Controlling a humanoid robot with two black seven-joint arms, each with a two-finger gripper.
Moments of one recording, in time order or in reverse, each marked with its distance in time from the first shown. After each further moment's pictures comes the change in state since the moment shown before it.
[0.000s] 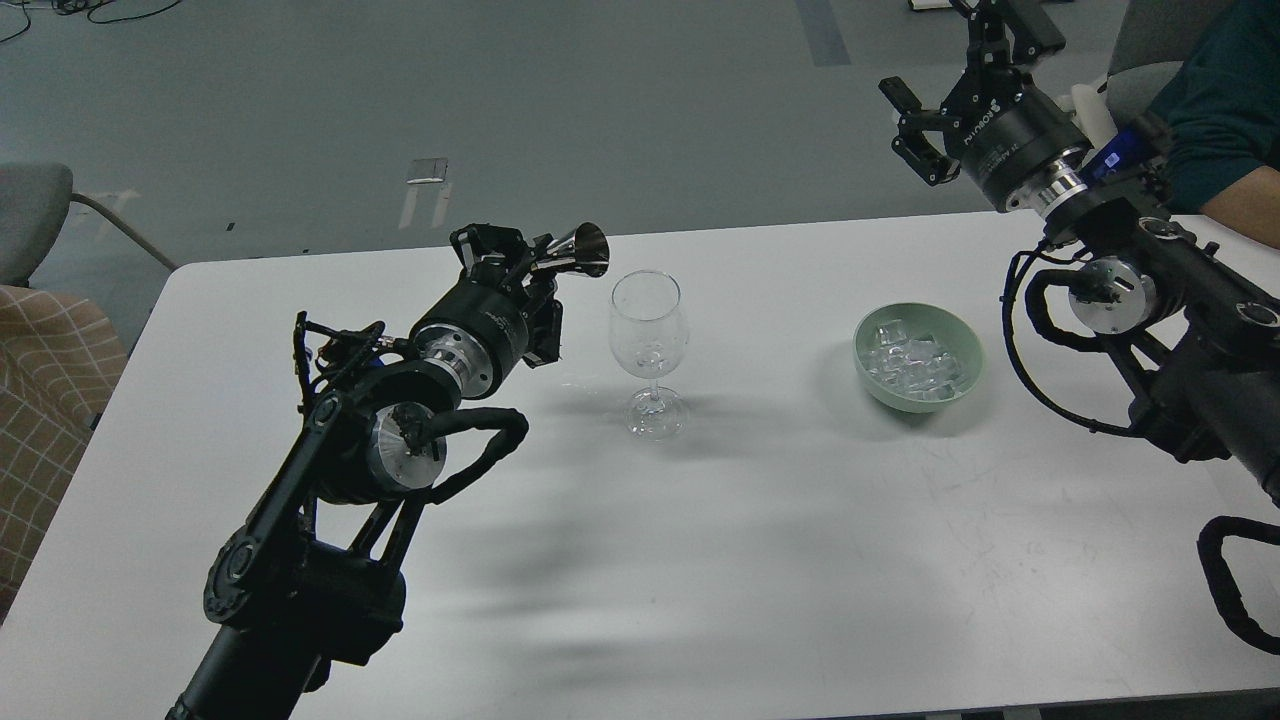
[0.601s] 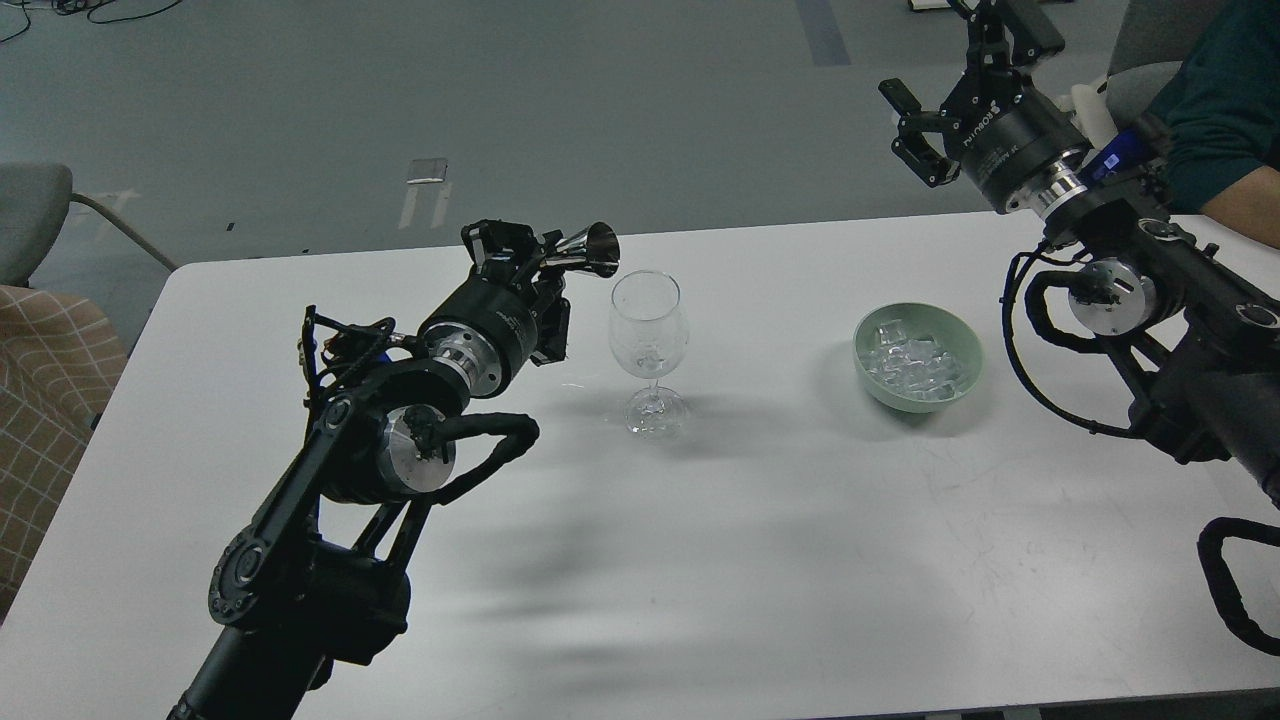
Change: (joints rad) left arm -0.007 0.000 0.029 -0.026 0.035 0.003 0.014; right arm -0.003 0.000 0.000 0.001 0.000 0.001 0.000
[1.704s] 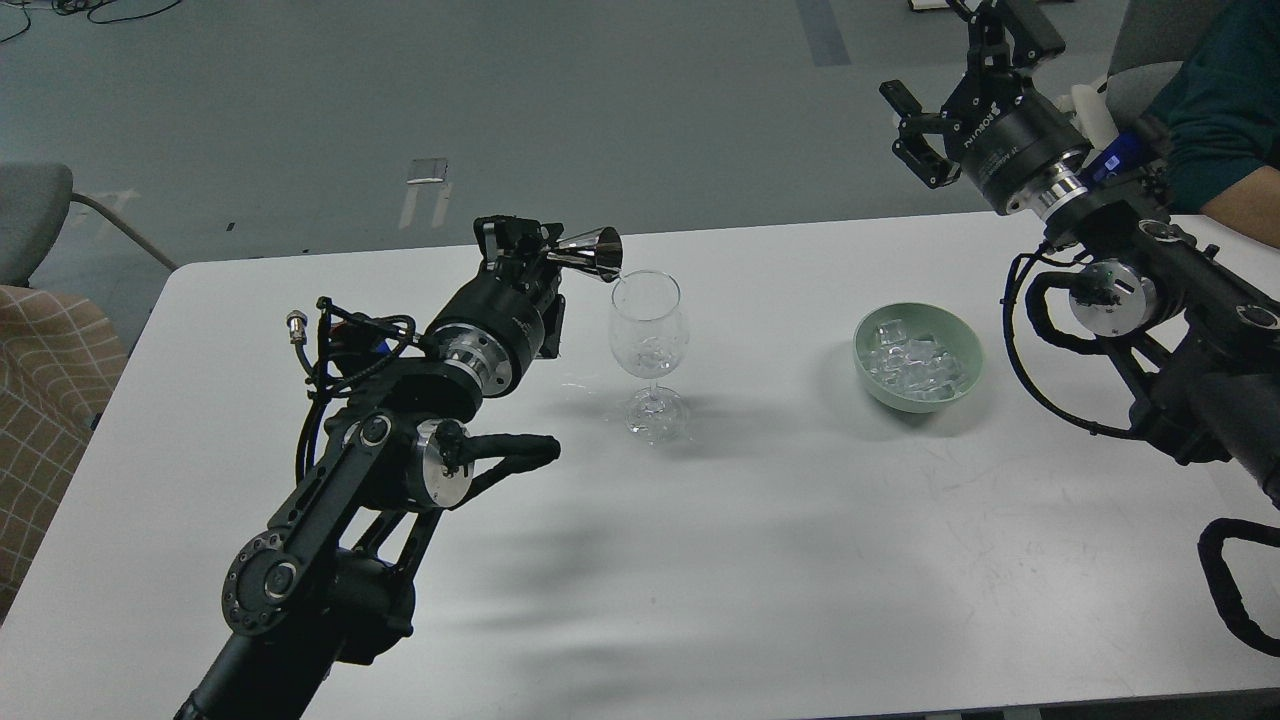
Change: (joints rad) left arm -0.003 0.000 0.057 -0.005 0.215 0.002 0.000; right arm -0.002 -0.001 0.000 -0.001 0.000 0.000 0.000
